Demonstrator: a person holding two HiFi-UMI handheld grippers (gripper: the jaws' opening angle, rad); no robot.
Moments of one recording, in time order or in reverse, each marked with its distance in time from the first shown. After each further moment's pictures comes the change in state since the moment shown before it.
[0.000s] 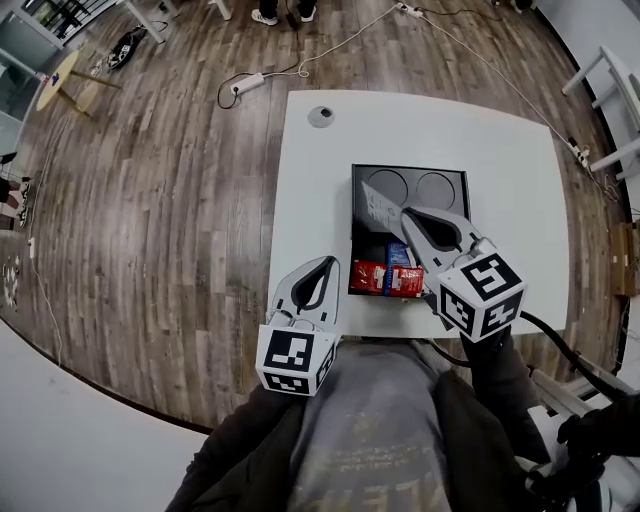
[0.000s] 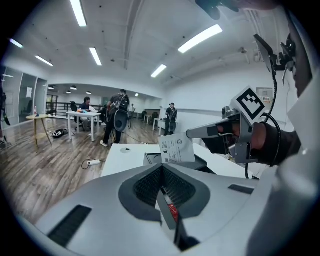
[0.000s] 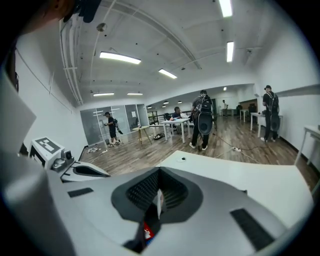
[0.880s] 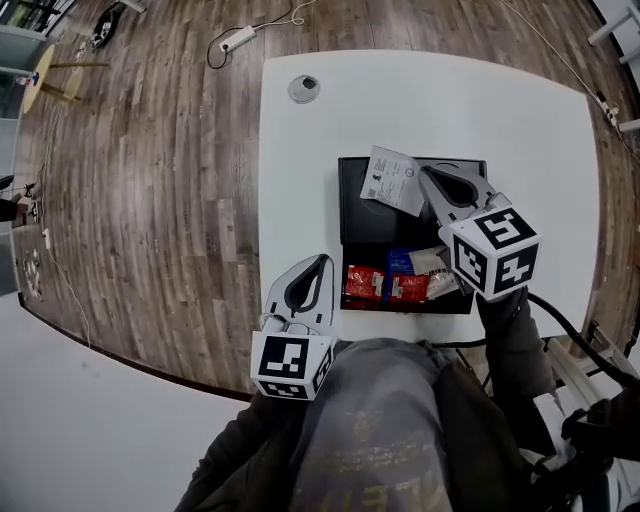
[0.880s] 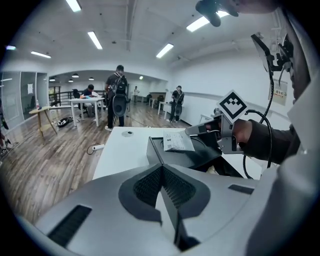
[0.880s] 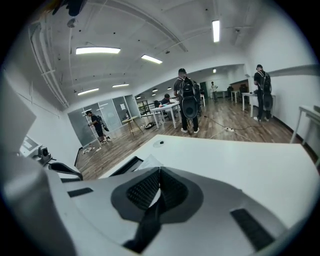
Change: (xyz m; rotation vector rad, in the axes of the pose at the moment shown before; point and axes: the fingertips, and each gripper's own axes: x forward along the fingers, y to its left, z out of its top) left arm 0.062 0.020 -0.028 -0.034 0.207 0.064; right arm 0.074 -0.117 -0.048 0.139 0.150 -0.036
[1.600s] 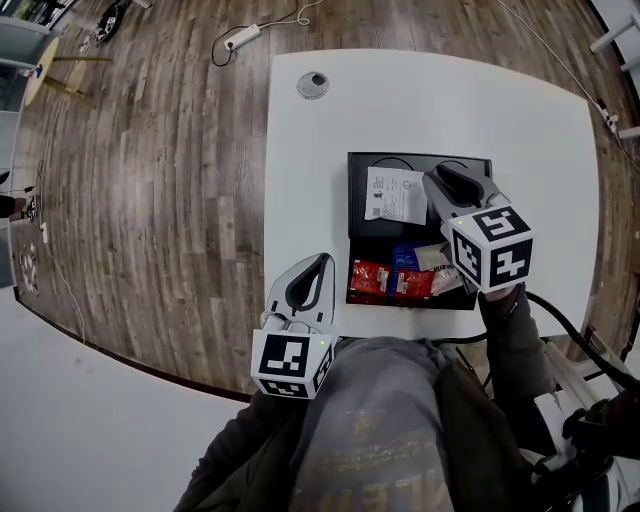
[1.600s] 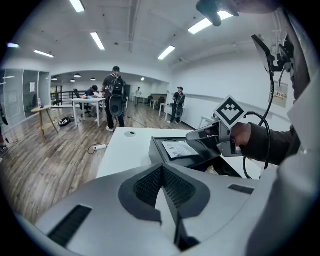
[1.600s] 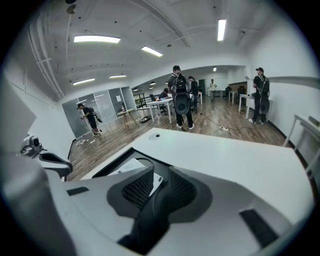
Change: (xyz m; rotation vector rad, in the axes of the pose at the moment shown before) left arm -0.014 0.006 -0.002 -0.018 -0.021 0.003; right arm 0.002 -0.002 -0.014 -0.038 0.077 -0.077
